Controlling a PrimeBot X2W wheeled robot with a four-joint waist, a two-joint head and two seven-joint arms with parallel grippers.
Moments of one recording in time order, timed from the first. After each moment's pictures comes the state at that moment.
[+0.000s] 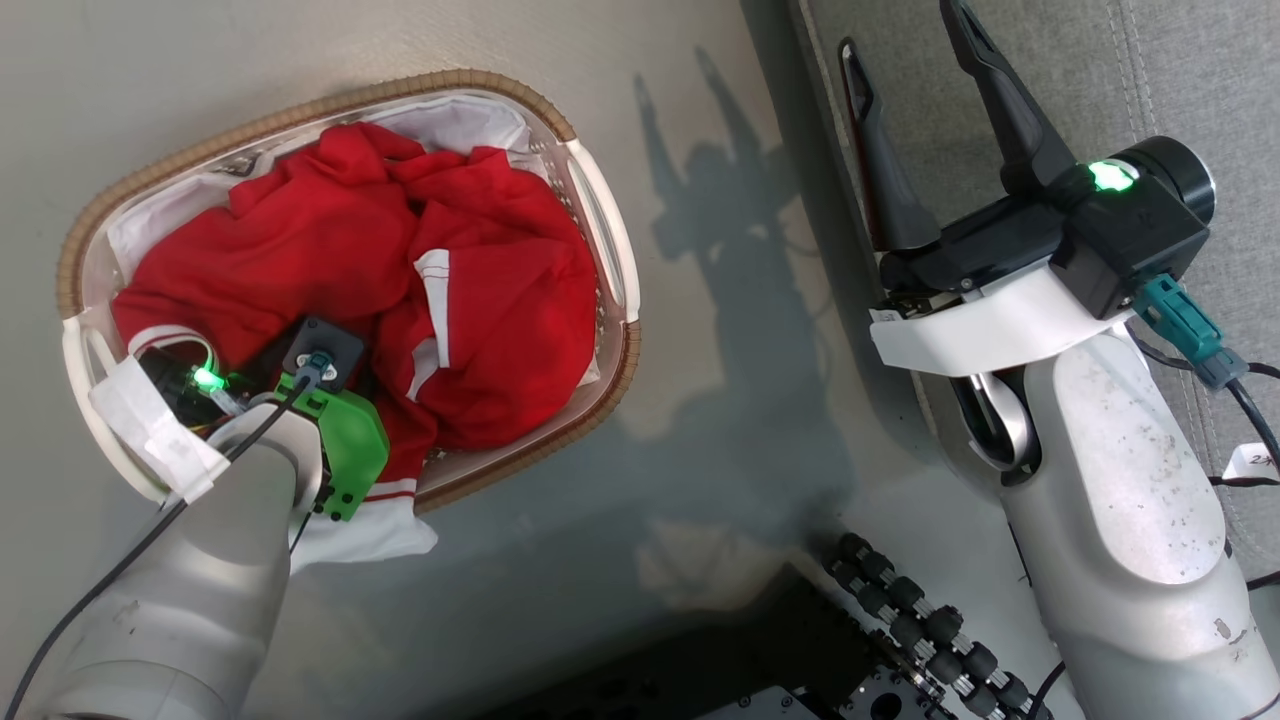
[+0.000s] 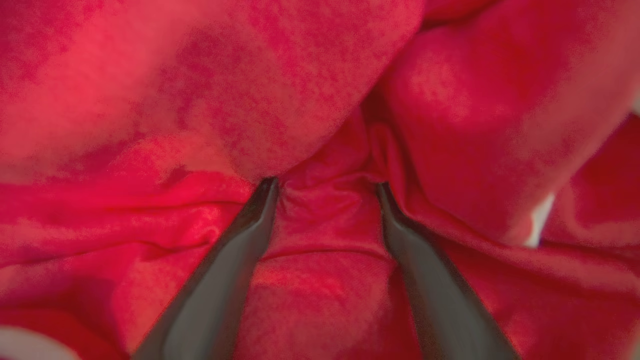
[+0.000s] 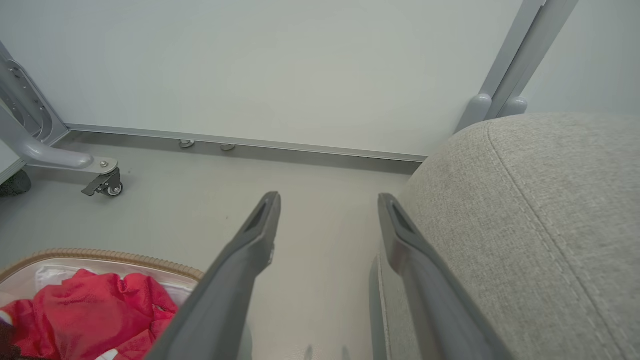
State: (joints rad) left arm -0.86 0.20 -0.61 1.27 -0.10 -0.12 -0.24; right arm -0.60 -0.05 0.19 0.05 0.11 0.13 -0.26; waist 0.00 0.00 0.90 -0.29
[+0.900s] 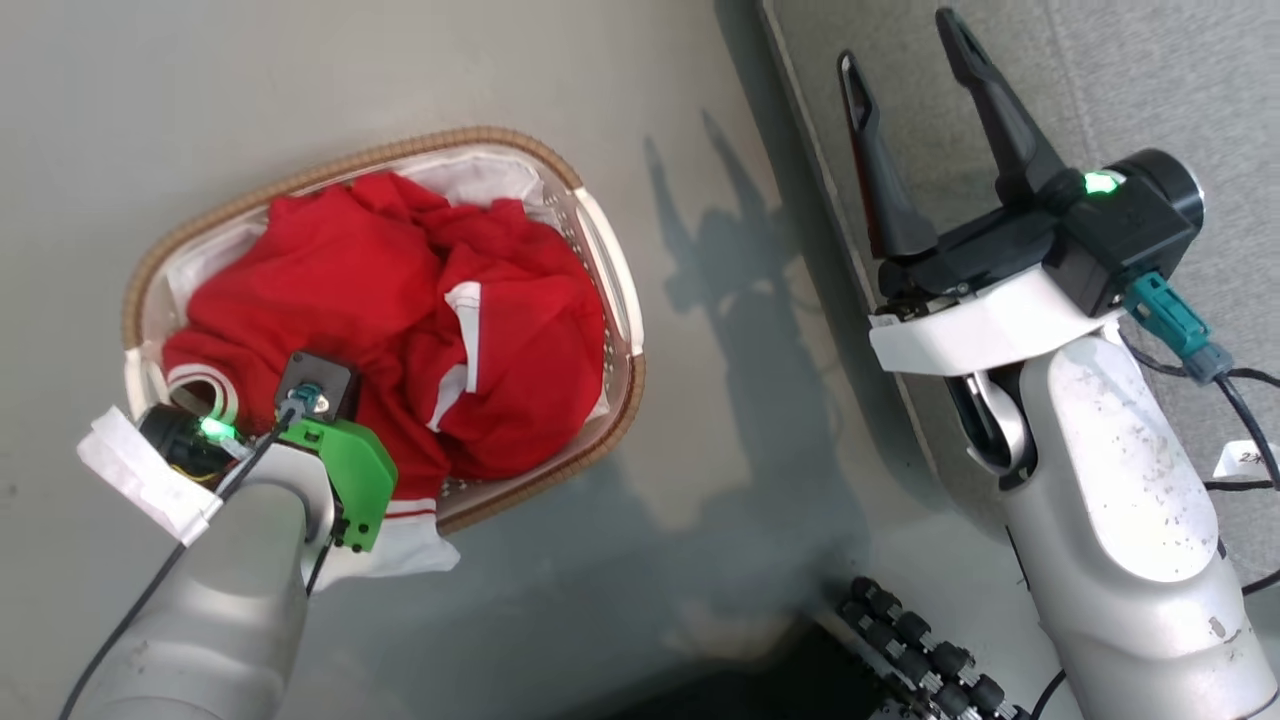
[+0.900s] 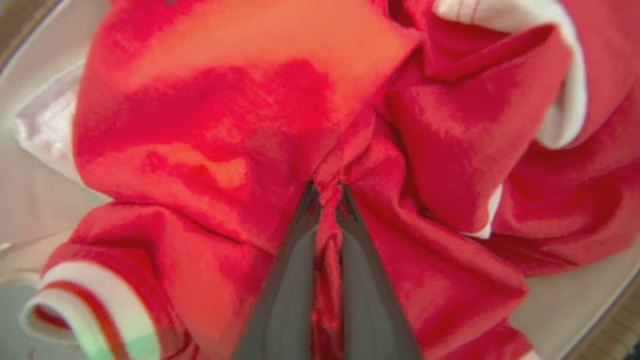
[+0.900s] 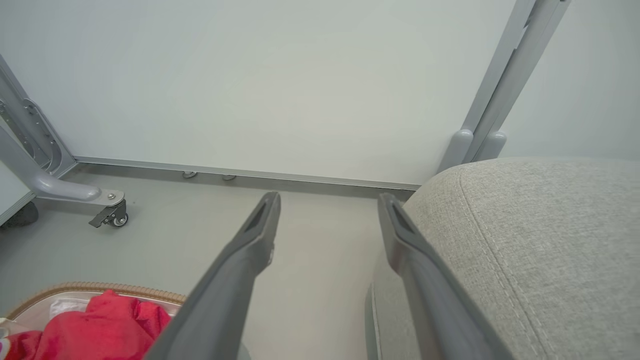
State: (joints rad) left arm -0.81 0.18 -0.58 1.28 -0.23 -0.12 -0.26; right arm -0.60 -0.05 0.19 0.08 0.12 0.13 -0.26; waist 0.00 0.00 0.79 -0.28
